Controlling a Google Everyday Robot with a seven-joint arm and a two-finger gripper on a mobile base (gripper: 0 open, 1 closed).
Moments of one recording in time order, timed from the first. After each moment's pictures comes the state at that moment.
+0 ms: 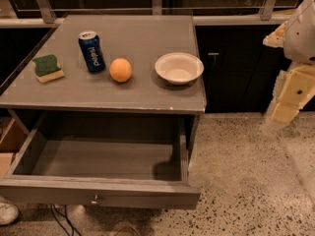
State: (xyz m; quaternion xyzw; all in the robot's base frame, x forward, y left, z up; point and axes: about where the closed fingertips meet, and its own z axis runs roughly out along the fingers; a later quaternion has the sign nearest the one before) arm 0.438 -0.215 0.983 -0.60 0.78 -0.04 0.17
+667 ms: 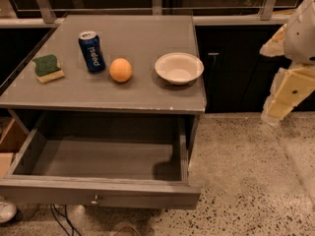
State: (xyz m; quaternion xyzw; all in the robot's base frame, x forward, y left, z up) arm 0.438 -0.215 0.983 -0.60 0.78 -0.04 0.17
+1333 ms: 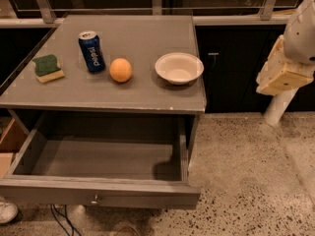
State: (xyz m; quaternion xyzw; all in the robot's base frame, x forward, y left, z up) arm 0.438 -0.215 0.983 -0.60 0.78 -0.04 0.17
